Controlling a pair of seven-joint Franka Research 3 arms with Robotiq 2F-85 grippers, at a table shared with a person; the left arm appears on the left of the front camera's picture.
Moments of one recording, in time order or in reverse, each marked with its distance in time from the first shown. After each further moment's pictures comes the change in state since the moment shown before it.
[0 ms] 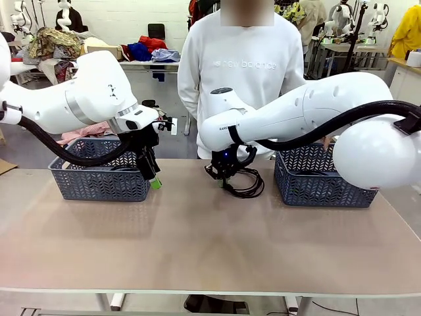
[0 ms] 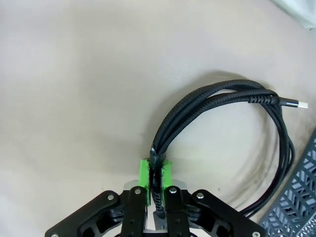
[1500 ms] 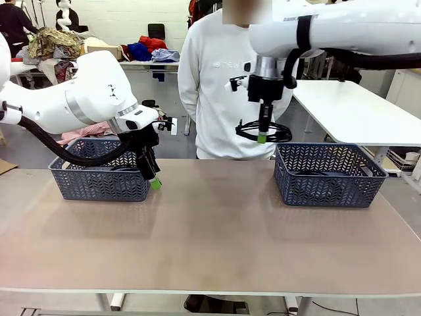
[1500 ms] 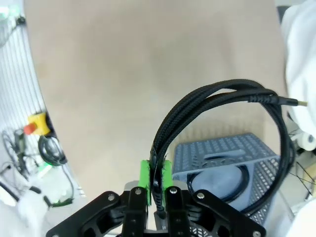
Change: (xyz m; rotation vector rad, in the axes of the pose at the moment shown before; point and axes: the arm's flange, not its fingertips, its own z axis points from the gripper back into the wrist) left arm 0.000 0.000 0.000 0.000 0.000 0.000; right arm -0.095 -0.122 0.223 0.186 0.037 1.117
